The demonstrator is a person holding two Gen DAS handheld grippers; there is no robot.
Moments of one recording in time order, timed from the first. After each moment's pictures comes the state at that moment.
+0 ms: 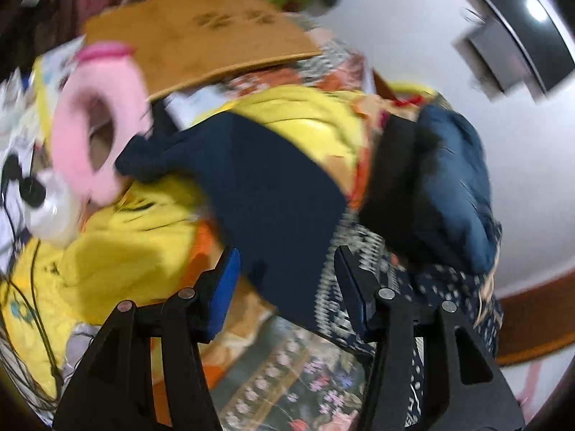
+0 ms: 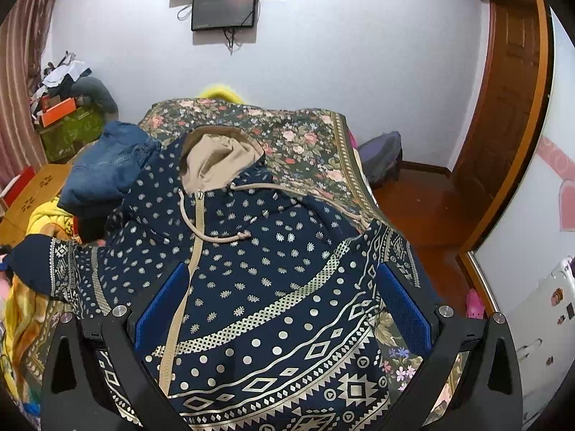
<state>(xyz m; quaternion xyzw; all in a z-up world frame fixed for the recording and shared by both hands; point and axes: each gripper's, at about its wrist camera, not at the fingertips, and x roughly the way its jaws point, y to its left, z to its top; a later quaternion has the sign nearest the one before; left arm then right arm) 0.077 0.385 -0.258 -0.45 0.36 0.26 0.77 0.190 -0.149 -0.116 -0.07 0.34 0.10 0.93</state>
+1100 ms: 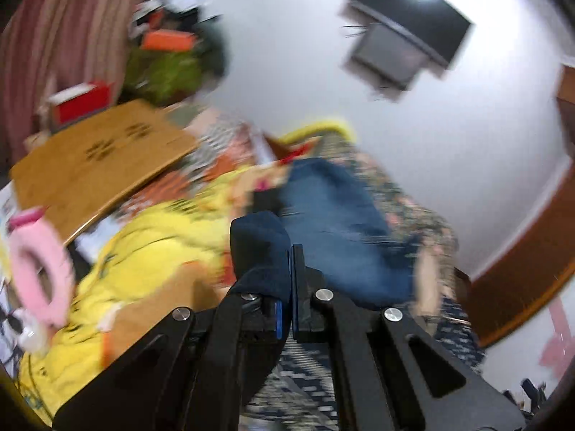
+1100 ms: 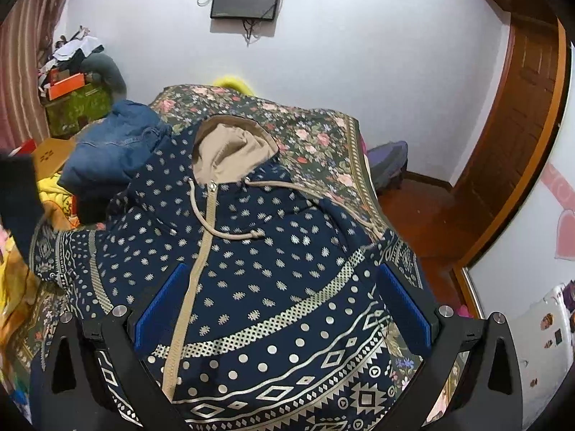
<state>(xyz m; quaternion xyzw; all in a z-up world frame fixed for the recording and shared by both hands) 0.169 0.296 -0.101 -0.27 0.25 0.15 0.92 0.190 -0.122 -0.116 -0.12 0.33 0.12 0.93</state>
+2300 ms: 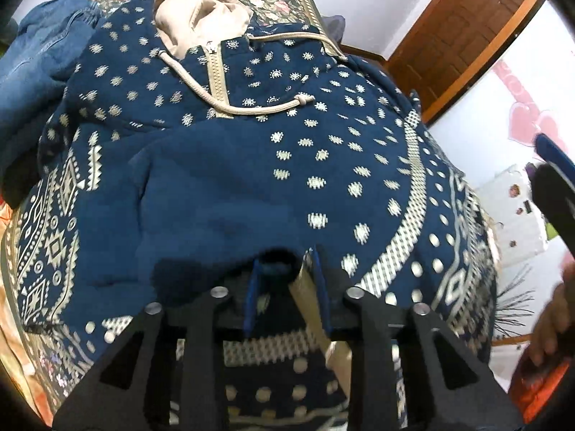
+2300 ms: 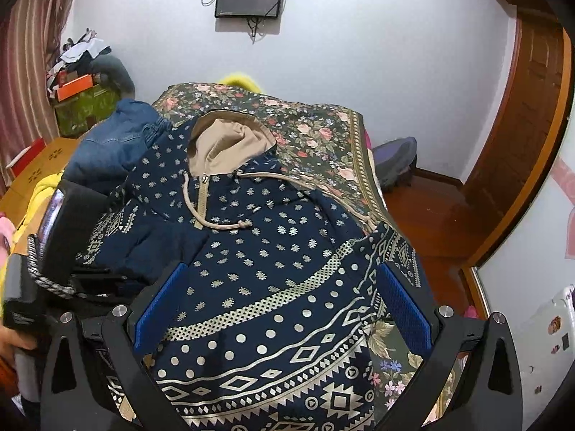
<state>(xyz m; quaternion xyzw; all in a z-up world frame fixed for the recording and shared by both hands) 0.231 -0.014 -0.220 -0.10 0.53 -0.15 0.83 0.195 -0.155 -0.123 -0.11 0.34 0.15 0.92</state>
